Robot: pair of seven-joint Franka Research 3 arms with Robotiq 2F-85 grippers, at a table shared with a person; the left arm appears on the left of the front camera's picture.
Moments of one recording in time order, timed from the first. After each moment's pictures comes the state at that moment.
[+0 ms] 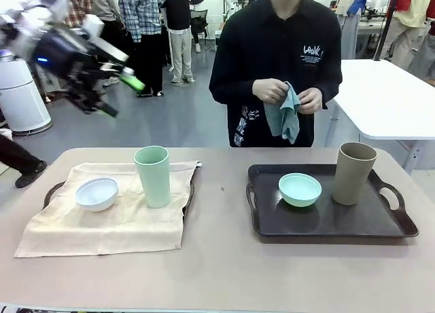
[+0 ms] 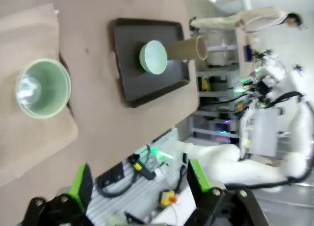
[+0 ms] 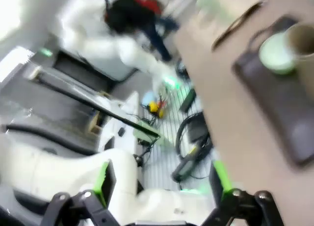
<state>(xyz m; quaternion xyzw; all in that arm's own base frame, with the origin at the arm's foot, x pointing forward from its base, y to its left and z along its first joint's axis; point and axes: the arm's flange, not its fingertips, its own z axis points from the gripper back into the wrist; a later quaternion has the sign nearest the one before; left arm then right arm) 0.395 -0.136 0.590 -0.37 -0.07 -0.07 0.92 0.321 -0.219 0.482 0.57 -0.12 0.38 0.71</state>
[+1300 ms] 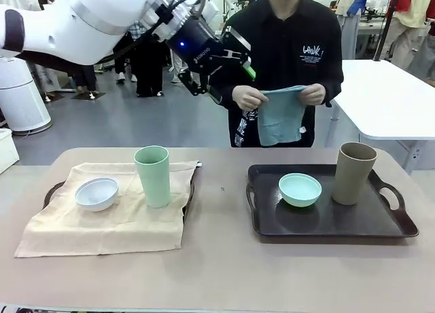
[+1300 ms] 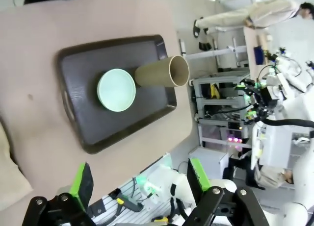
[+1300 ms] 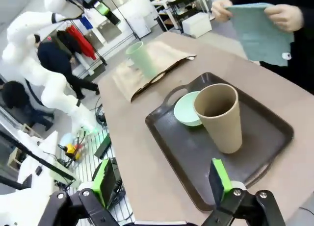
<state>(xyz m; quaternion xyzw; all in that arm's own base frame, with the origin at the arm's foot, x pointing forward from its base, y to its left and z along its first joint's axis) 0.443 -0.335 0.611 -0.35 -0.09 -0.09 0.93 0.356 -0.212 0.475 0.45 -0.33 0.33 0.76</state>
